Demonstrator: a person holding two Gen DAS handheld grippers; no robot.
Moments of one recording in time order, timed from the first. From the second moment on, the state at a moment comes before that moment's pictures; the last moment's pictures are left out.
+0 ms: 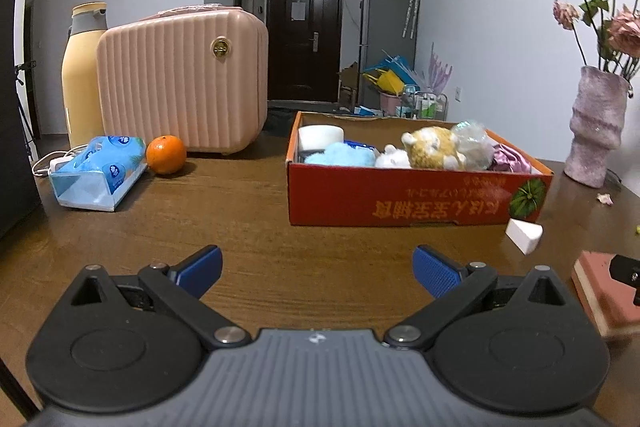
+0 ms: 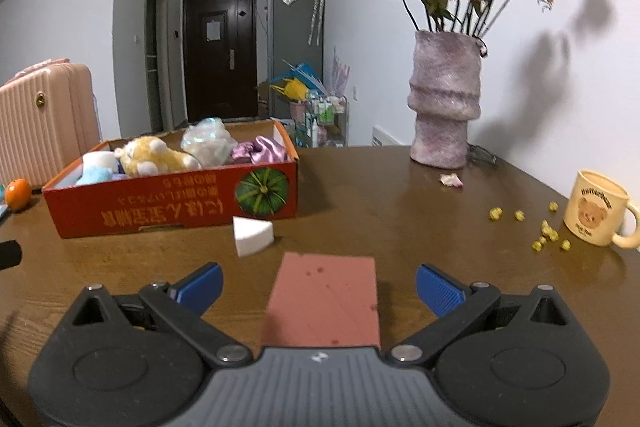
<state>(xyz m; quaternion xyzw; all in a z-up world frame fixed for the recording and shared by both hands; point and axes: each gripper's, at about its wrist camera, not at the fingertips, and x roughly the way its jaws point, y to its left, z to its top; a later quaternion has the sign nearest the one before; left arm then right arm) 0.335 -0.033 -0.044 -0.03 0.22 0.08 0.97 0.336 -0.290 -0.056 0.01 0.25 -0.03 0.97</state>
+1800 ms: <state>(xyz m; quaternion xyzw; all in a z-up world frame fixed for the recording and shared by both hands) 0.360 -0.080 -0.066 -0.01 0.28 0.02 0.96 0.369 -0.324 -0.078 0.06 0.29 -0.04 0.95</state>
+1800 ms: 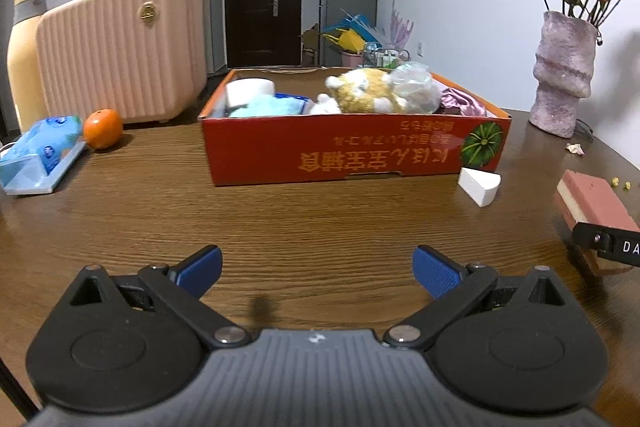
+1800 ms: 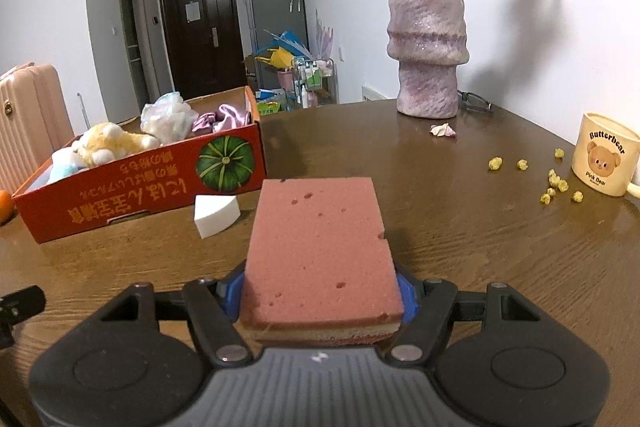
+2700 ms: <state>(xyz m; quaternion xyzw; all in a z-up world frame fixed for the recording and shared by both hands) 0.445 -0.181 -0.082 0.01 0.32 -0.03 0.95 0.404 -0.387 -0.077 0.03 0.25 -0.03 0.97</state>
